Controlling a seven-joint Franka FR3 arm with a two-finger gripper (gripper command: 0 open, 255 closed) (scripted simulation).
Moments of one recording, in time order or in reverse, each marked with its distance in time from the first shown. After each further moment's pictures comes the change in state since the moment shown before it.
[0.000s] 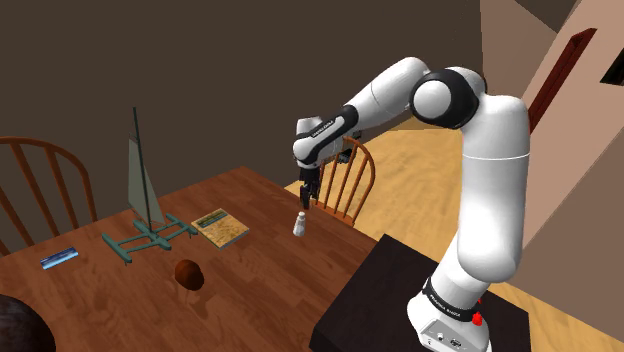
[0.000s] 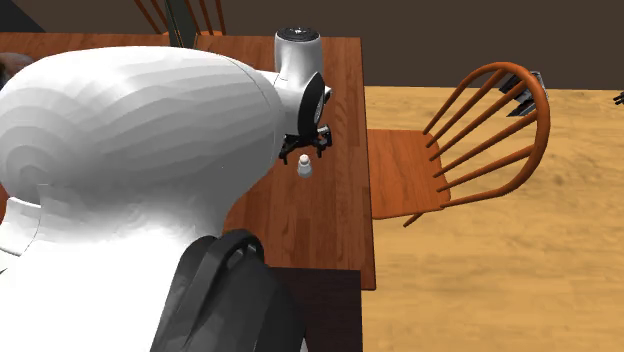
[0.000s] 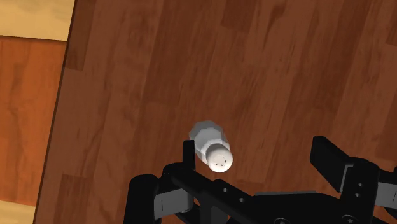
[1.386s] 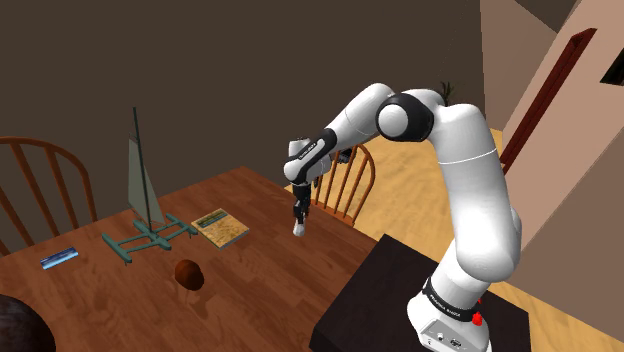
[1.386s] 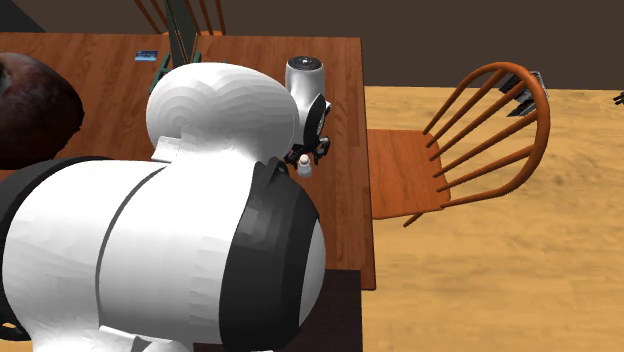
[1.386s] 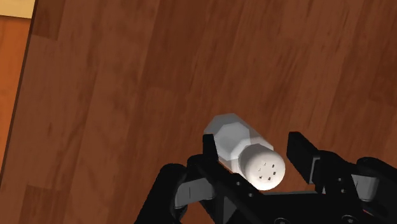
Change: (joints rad) arm -0.026 0.259 0.022 0.143 0.030 0.099 -0.037
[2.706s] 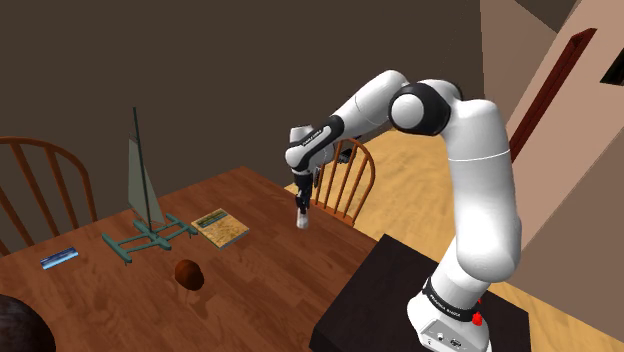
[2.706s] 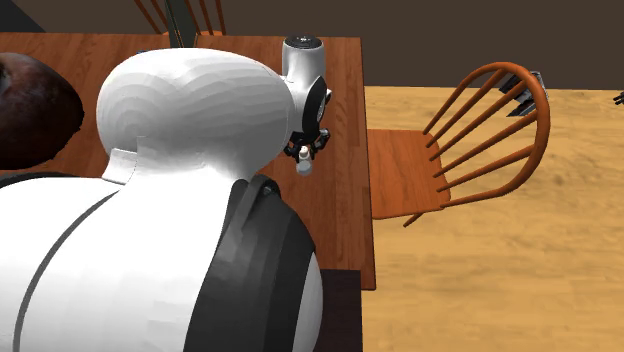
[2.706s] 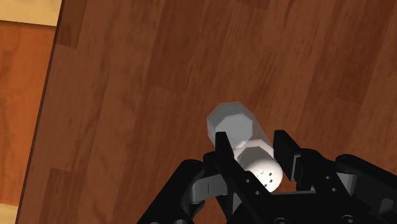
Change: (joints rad) arm 0.009 -0.108 -0.009 -0.021 -0.012 -0.086 0.007
